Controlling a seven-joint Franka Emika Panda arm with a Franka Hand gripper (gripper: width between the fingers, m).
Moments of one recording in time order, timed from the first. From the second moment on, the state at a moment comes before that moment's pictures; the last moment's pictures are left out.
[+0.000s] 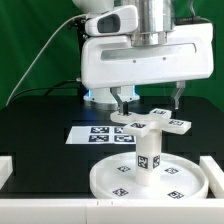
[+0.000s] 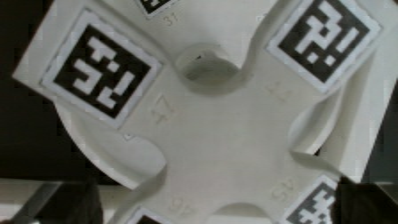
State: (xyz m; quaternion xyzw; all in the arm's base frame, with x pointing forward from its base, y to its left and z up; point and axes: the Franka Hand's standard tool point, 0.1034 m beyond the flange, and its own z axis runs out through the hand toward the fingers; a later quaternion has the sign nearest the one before) arm 0.571 0.032 0.131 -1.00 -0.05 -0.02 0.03
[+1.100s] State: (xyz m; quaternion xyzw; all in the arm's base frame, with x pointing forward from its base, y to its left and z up) arm 0.565 0.034 0.109 -1.00 -0.04 -0.03 0.02
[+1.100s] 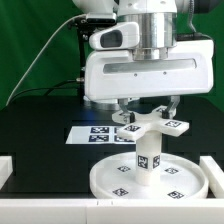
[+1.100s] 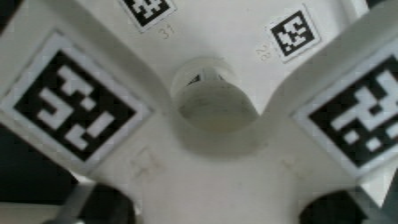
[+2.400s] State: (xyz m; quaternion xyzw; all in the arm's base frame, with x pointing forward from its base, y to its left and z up) arm 0.563 0.037 0.108 -0.77 0.64 0.00 0.04
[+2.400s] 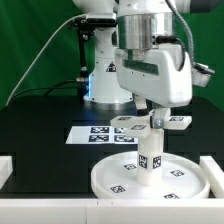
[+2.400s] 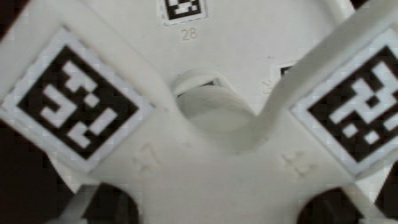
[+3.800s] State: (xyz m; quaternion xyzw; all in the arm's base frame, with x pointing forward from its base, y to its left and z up) arm 0.567 0.039 0.139 -0.99 0.10 -0.02 0.05
